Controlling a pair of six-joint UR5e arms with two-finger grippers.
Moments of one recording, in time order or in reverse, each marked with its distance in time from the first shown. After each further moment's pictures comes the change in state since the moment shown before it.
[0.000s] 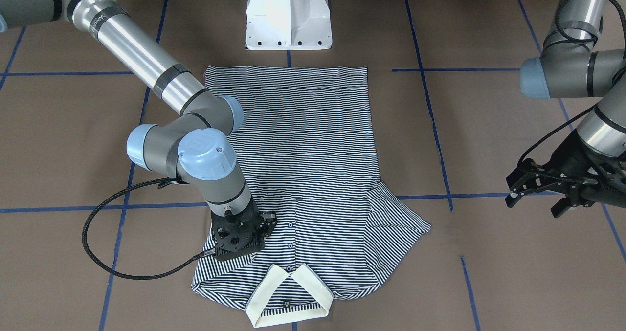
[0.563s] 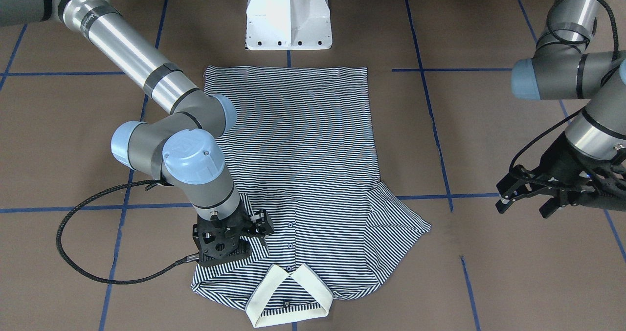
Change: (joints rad) left arm 0.051 -0.030 0.005 -0.002 0.060 -0.231; right arm 0.050 -0.030 0.106 -0.150 0.058 0.001
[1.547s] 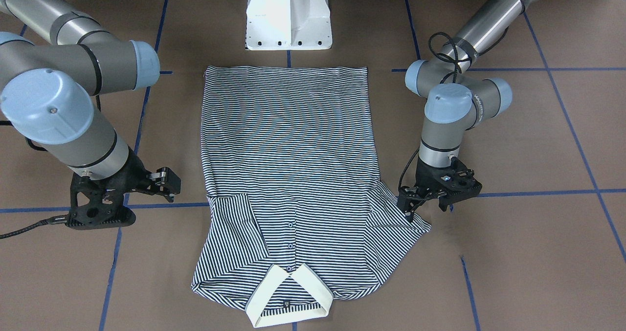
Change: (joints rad) left arm 0.377 -0.083 0.152 -0.004 0.517 -0.479; right arm 0.160 -0.259 0.495 -0.522 0.197 -0.161
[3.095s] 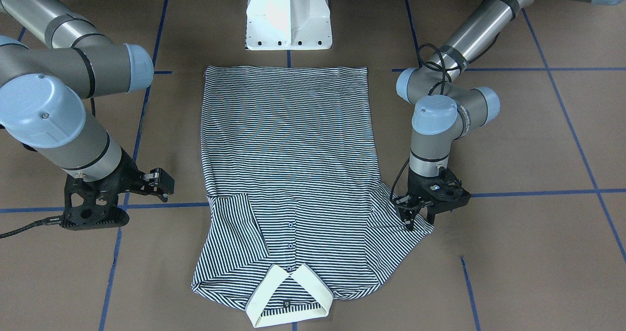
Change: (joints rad) left arm 0.005 -0.054 0.073 -0.001 0.019 0.044; right arm -0.003 -0.018 -0.004 0.010 -0.002 -0.004
